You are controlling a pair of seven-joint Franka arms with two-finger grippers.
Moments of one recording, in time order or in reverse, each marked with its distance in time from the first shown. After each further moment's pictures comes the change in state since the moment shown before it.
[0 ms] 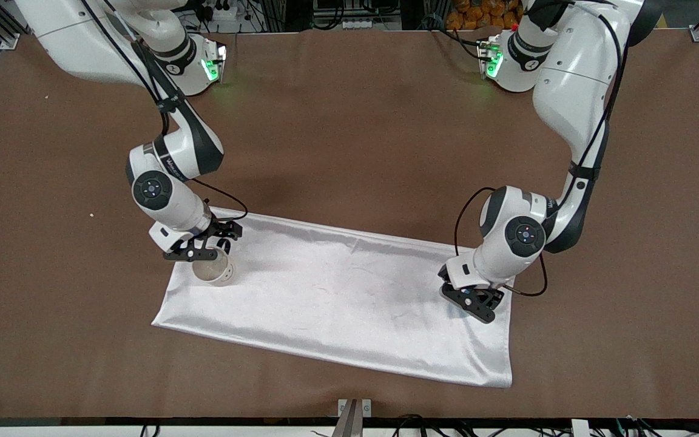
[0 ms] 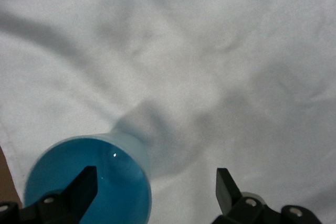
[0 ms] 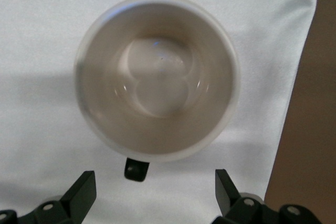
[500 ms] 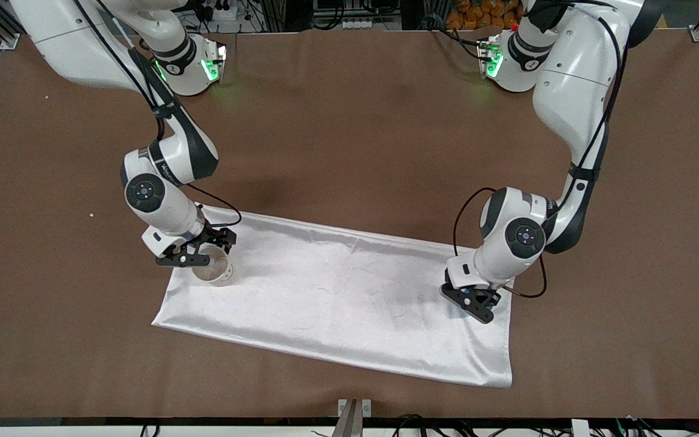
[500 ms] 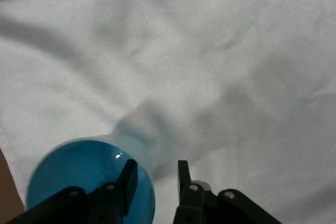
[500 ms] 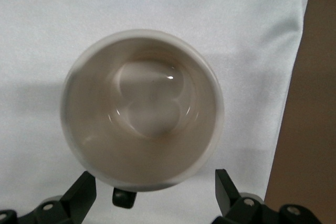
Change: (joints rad) left arm 0.002 0.003 0.001 0.003 0.000 0.000 0.037; right arm -0.003 0.021 -0.014 0.017 -0.010 0.050 -0.004
